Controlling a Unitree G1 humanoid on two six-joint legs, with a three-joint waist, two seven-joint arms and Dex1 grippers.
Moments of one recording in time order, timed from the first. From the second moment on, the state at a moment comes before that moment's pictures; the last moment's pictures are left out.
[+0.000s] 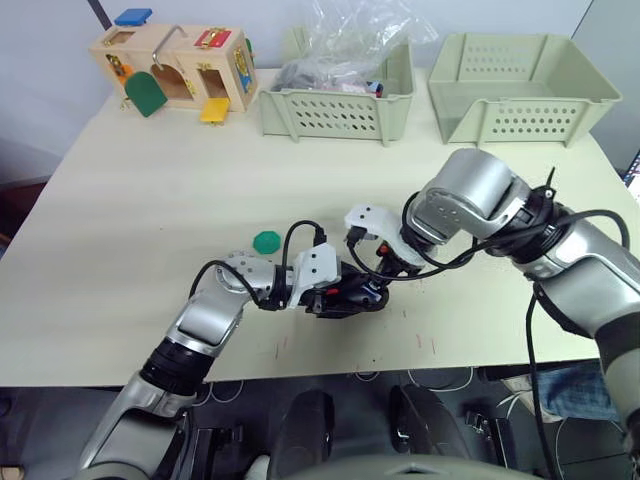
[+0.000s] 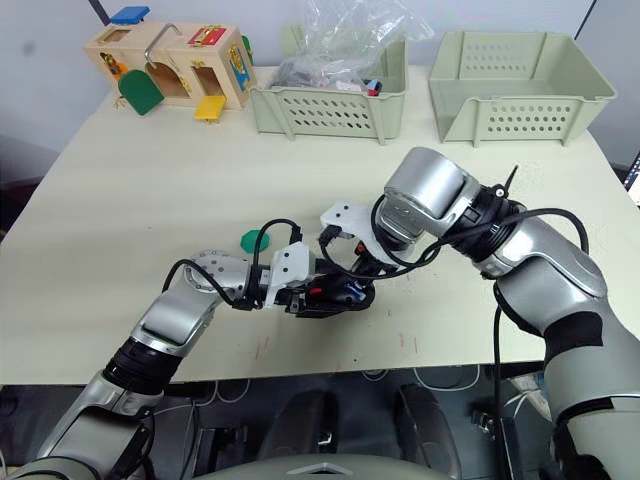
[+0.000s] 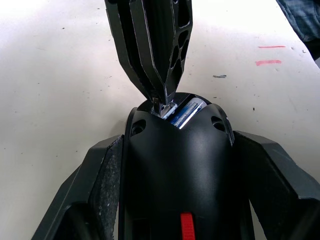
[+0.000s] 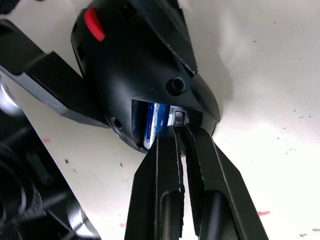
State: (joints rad) left arm -0.40 0.61 -0.32 -0.11 -0.15 0.28 -1.14; right arm -1.32 -0.46 0.84 0.12 0.78 1.60 0.65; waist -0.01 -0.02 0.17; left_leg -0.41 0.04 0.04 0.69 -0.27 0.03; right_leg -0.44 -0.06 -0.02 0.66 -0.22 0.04
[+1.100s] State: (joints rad) left arm -0.40 0.62 -0.32 -0.11 -0.15 0.28 -1.14; right arm -1.39 -0.38 0.89 0.27 0.75 1.61 0.70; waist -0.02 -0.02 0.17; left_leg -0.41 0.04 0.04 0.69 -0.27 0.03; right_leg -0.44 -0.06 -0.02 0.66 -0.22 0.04
